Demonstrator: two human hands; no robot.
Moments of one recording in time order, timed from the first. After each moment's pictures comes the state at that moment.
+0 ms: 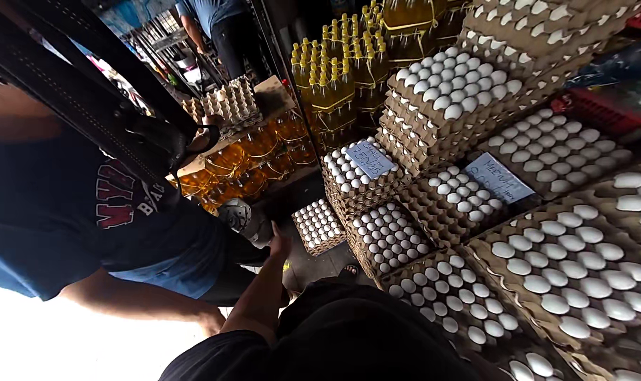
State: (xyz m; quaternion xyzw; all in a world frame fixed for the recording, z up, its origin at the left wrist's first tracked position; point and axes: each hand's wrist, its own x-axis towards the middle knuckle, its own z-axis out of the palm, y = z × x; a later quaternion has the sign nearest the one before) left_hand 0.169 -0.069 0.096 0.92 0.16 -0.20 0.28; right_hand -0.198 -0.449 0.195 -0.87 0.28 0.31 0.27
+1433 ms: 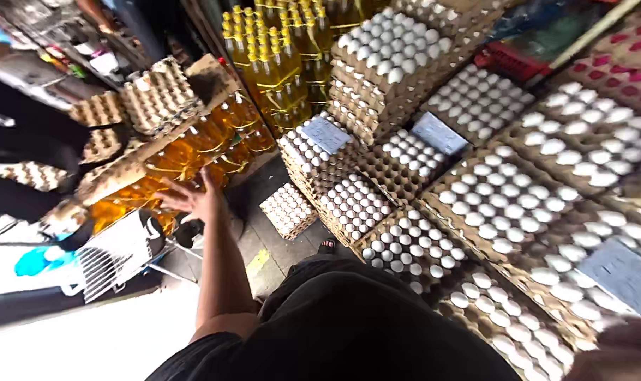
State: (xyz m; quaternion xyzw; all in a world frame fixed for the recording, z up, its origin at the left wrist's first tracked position) left_hand 0.251 -0.083 0.226 0.90 0.20 0.24 0.30; right_hand -0.261 -0.519 0.263 -0.63 0.45 -0.46 0.42
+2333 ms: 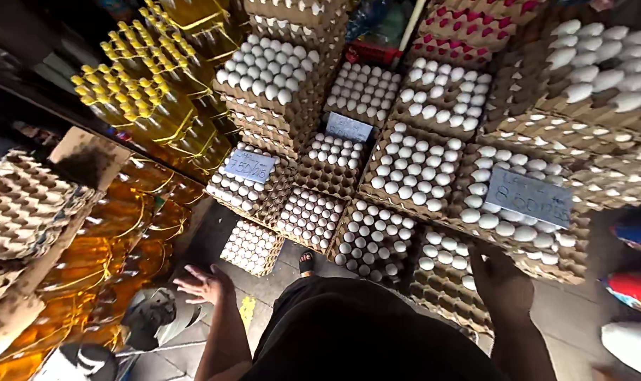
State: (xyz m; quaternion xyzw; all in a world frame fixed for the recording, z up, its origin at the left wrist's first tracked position) left_hand 0.215 -0.131 0.064 0.98 0.08 0.06 0.16; right_hand -0.249 -0.493 0.220 -0.79 0.58 -0.15 0.13
